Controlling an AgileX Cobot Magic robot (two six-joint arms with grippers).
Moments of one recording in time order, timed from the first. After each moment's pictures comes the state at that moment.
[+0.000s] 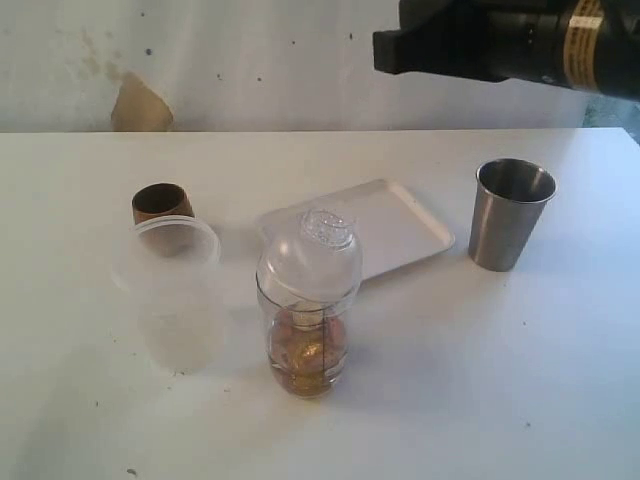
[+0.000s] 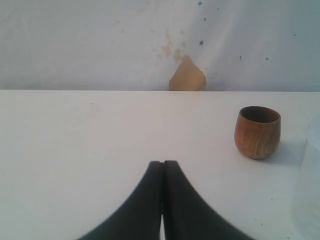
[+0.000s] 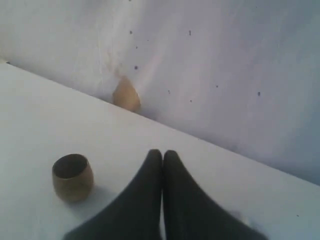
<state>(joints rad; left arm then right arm) 0.05 0.00 0.00 0.01 0.22 0.00 0.37 1.24 -0.99 -1.73 -0.08 1.72</state>
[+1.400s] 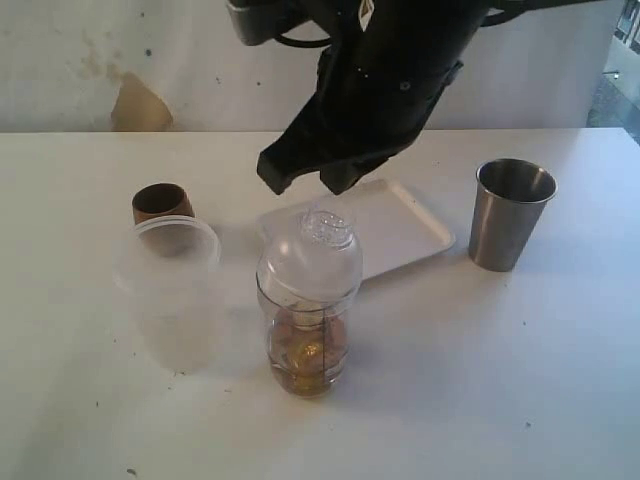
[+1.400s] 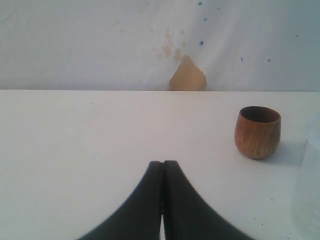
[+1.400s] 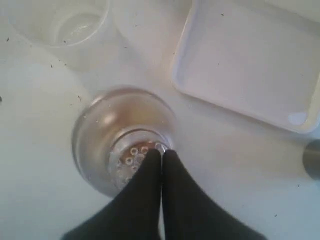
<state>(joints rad) 0.05 0.00 0.00 0.01 0.22 0.00 0.62 1.63 -1.62 -0.04 1.19 -0.06</state>
